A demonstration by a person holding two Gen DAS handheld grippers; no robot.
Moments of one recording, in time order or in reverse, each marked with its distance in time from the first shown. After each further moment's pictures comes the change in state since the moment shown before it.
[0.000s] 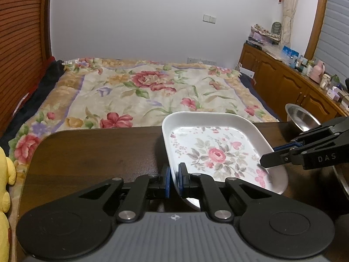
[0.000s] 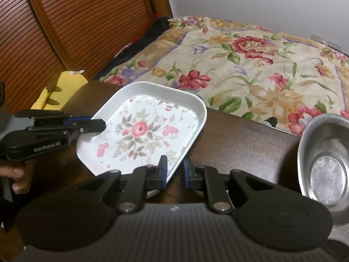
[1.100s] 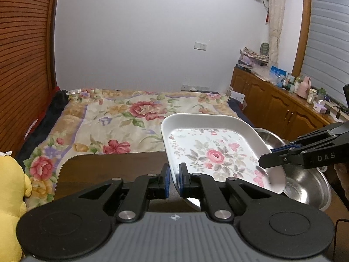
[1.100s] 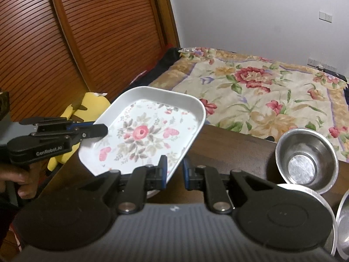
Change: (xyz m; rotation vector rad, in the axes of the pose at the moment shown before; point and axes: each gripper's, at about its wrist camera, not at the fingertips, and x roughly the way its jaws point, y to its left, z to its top) left arm -0.108 -0.035 -0.003 0.030 -0.146 -0.008; right arm -0.094 0.037 -0.020 -0.033 -0.154 0.010
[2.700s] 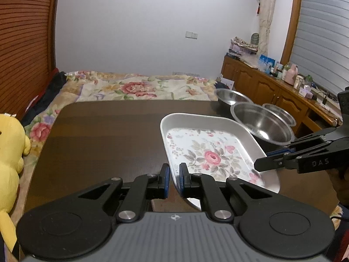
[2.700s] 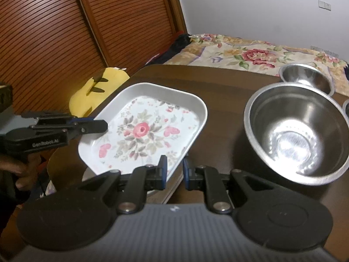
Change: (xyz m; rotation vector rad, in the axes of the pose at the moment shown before) left arm -0.081 -0.047 -0.106 -0.011 0.055 -0.027; right arm -0.049 0.037 -0.117 0.018 0.022 0.050
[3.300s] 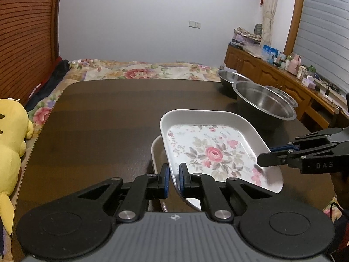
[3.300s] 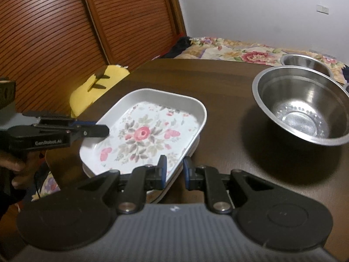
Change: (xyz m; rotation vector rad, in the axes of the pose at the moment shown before) left arm -0.003 0.001 -0.030 -0.002 0.051 0.014; right arm -0.005 0.008 -0.019 -0.013 -0.050 -0.019
